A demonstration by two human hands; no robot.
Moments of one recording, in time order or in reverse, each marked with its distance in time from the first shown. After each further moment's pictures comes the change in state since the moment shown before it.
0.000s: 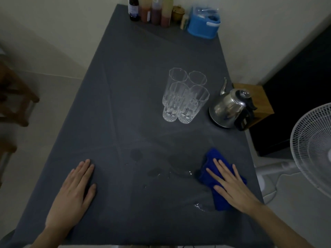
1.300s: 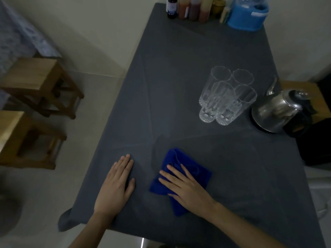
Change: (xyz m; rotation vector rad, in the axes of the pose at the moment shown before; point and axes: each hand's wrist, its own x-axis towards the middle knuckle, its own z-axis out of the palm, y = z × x) left_hand -0.001 0.004 -0.008 -0.005 -0.022 -0.026; right_hand 0.110 -0.210 0.012 0.023 0.204 -0.582
